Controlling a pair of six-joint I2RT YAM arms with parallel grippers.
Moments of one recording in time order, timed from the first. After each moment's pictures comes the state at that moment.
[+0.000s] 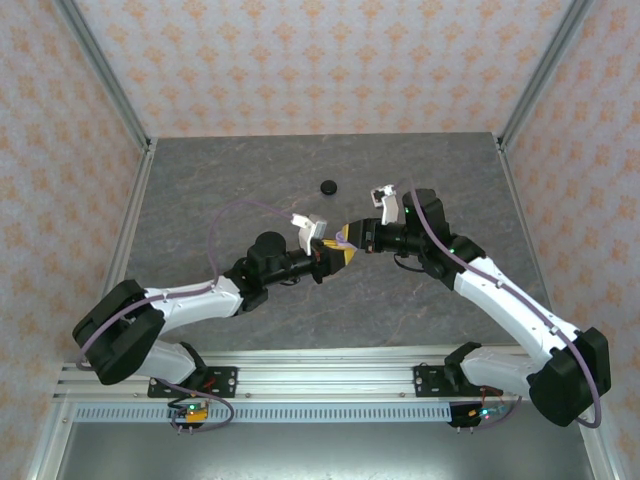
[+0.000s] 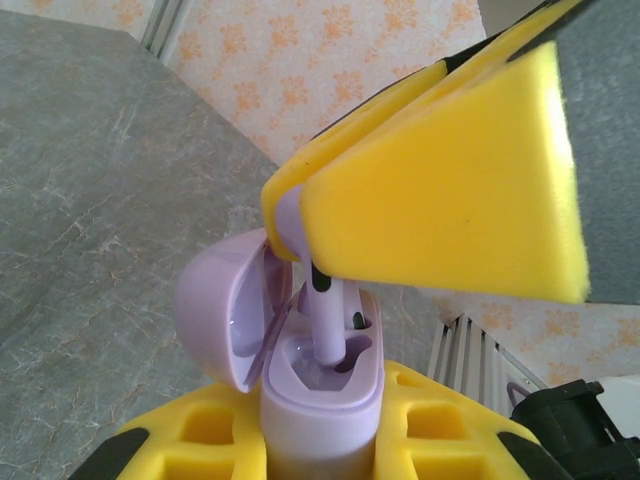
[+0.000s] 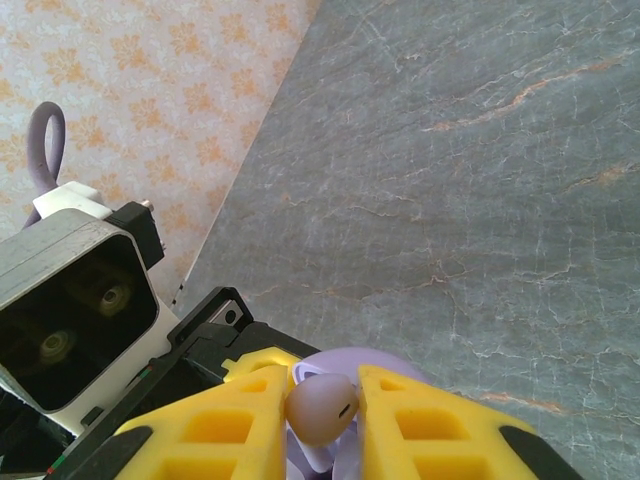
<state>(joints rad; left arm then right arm) -0.75 1.39 0.60 0.66 0.36 -0.55 0.54 1.13 0.90 -0.27 -0.50 0.56</state>
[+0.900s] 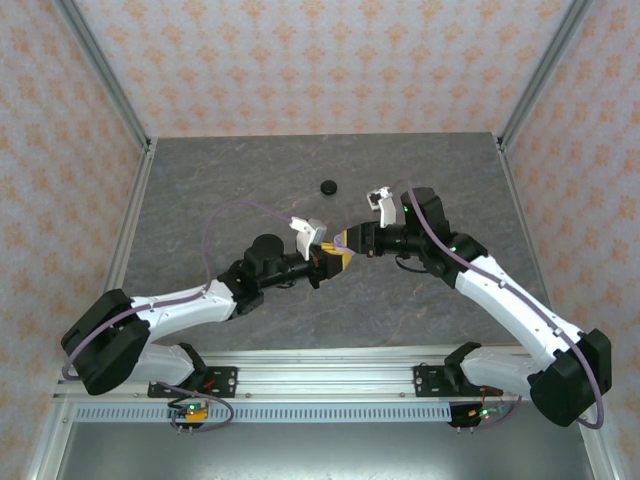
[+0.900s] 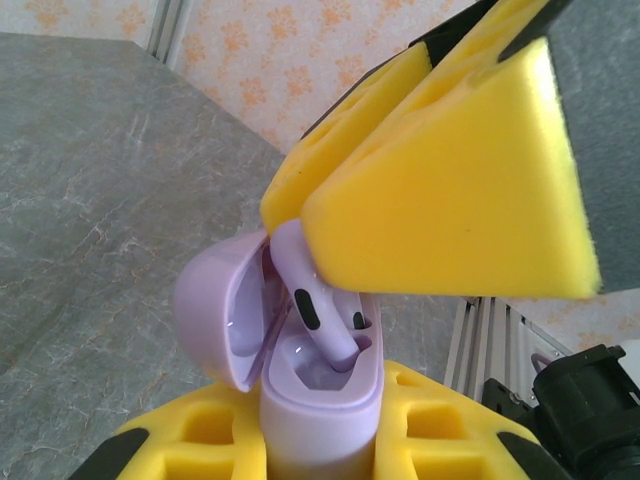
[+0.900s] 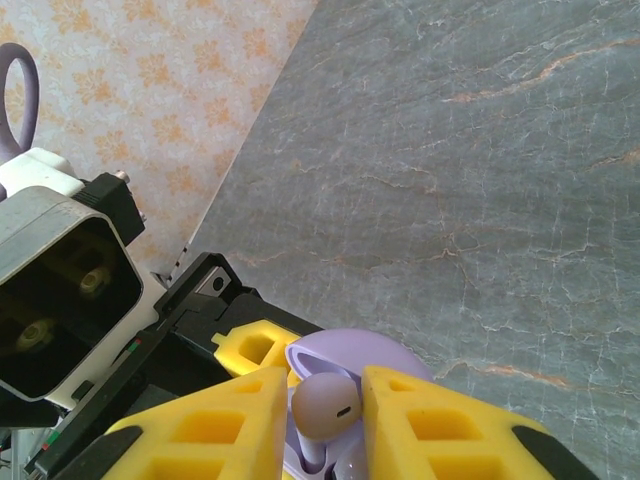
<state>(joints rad) -0.77 1.32 0.59 0.56 0.33 -0.44 0.55 1.12 0.94 -0.37 -0.54 0.49</state>
